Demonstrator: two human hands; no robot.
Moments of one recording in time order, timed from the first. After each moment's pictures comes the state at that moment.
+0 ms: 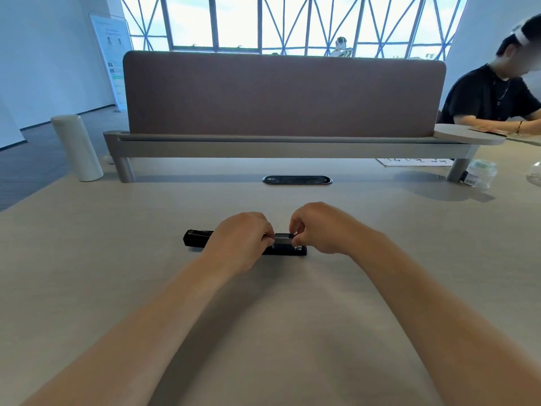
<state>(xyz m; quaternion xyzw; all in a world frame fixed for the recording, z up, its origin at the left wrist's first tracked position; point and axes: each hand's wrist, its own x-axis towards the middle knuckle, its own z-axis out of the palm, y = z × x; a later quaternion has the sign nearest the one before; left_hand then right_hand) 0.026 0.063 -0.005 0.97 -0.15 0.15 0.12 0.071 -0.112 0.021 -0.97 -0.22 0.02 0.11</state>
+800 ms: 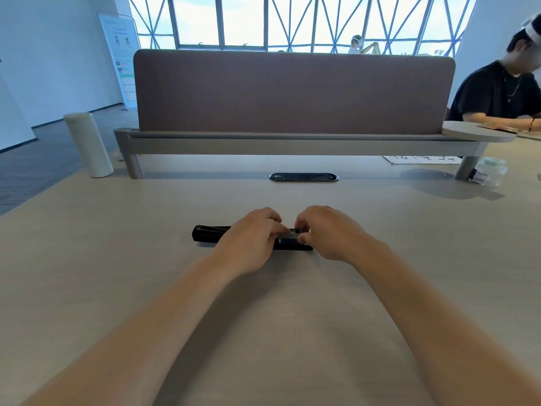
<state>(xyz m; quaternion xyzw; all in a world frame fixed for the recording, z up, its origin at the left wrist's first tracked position) 0.025 0.065 -0.017 0.96 -0.18 0.12 0.18 0.056 -0.110 0.008 -0.97 -0.23 -0.04 0.09</state>
